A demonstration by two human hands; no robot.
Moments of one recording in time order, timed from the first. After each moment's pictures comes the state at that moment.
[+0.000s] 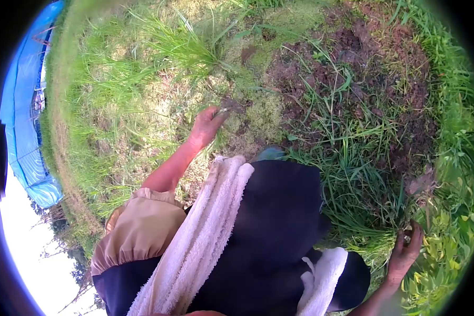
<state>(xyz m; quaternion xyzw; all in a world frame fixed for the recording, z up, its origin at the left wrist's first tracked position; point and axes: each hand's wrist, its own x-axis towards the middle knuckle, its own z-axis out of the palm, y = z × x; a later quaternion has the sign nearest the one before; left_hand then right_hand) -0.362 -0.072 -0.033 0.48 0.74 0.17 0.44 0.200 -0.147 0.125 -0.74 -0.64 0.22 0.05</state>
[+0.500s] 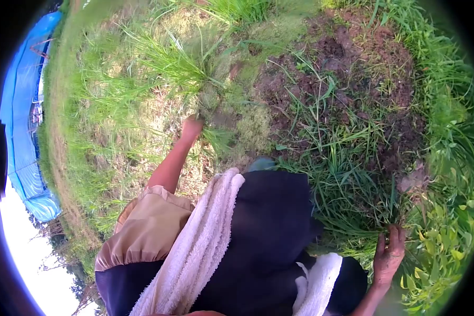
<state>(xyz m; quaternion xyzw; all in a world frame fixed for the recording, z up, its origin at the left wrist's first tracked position) -0.439 -0.046 -0.116 0.39 0.87 0.03 0.29 0.166 -0.156 0.129 -0.70 -0.70 0.17 -0.01</state>
